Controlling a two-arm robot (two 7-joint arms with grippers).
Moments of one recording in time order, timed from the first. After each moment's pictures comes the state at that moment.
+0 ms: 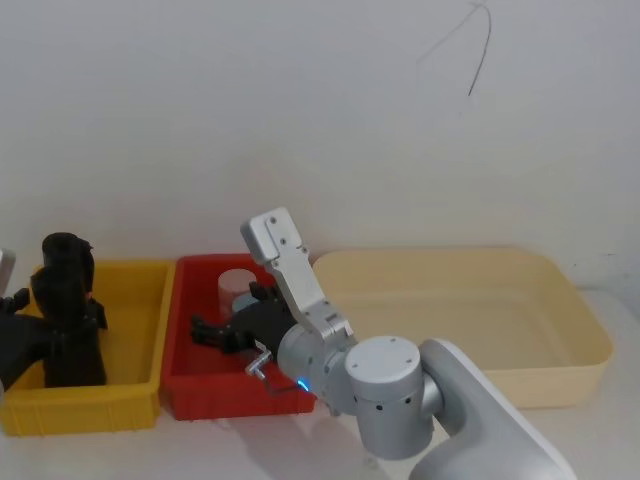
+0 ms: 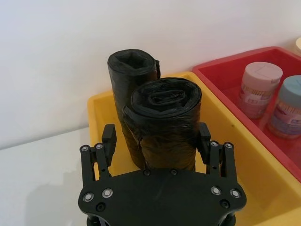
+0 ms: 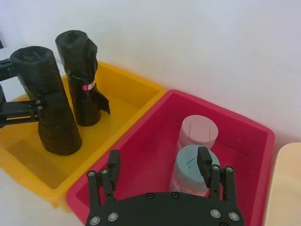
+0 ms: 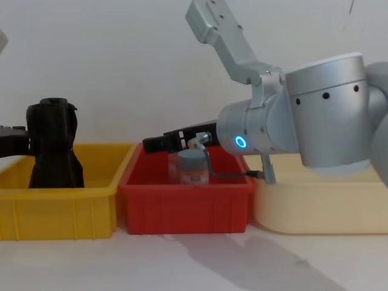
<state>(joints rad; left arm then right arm) -0.37 0.36 0.21 -1.43 -0.28 0.24 -0.16 0.60 -0.01 -0.53 -1.20 0.11 0.38 0.17</state>
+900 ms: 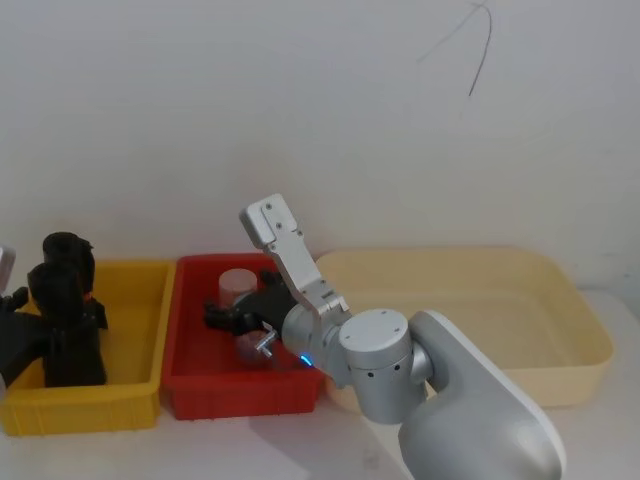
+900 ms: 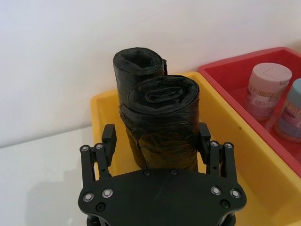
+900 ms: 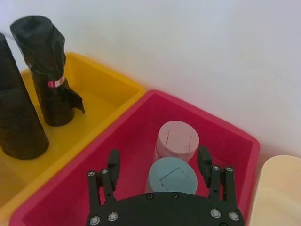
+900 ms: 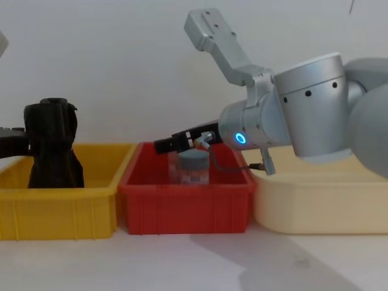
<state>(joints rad) -0.39 0.35 0.21 -1.39 -0.27 0.23 -0.16 0.73 -0.05 -0.52 -0.98 0.06 0.32 0.18</state>
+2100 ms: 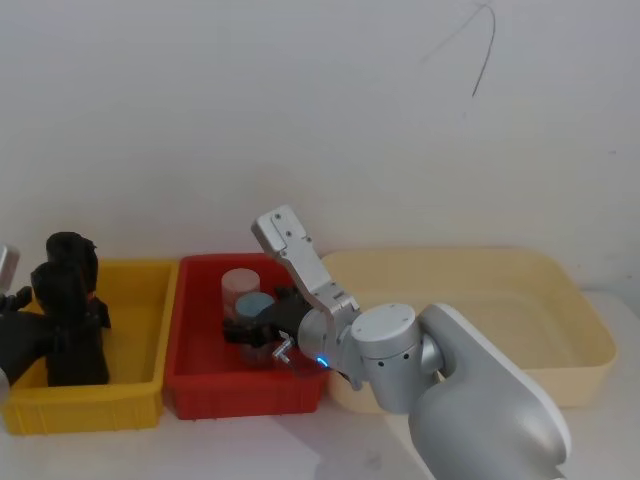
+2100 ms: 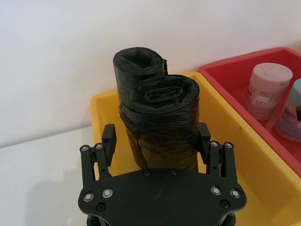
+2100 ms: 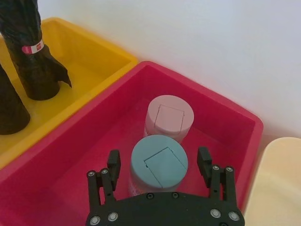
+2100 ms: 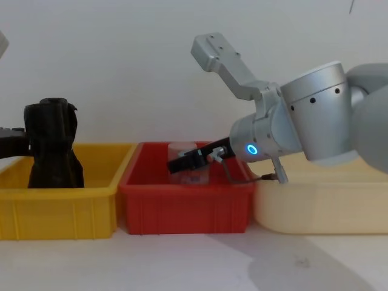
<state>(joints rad) -0.39 0.35 0.21 -1.39 -0.27 0.23 -0.16 0.80 -0.05 -0.51 -0.85 0.04 0.34 0.25</state>
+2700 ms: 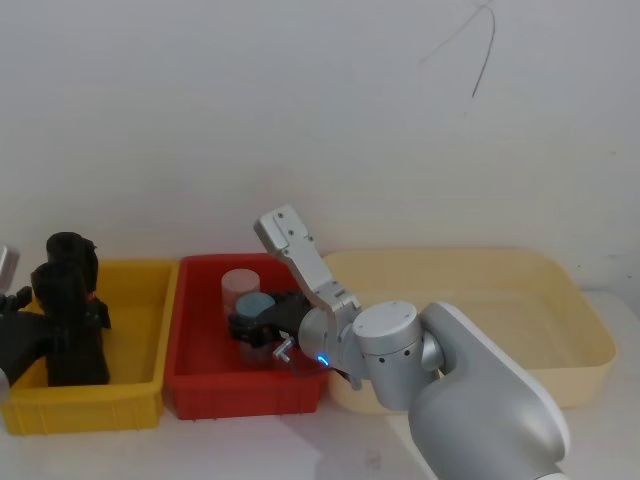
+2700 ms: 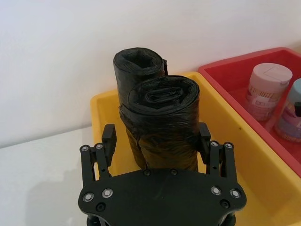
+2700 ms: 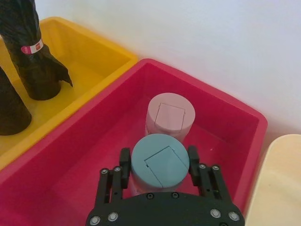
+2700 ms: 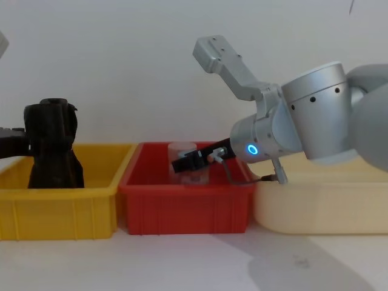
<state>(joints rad) -0.39 0.35 0.21 -1.39 -0.27 0.23 -0.16 0.81 -0.06 -0.49 -0.82 0.04 0.35 0.27</state>
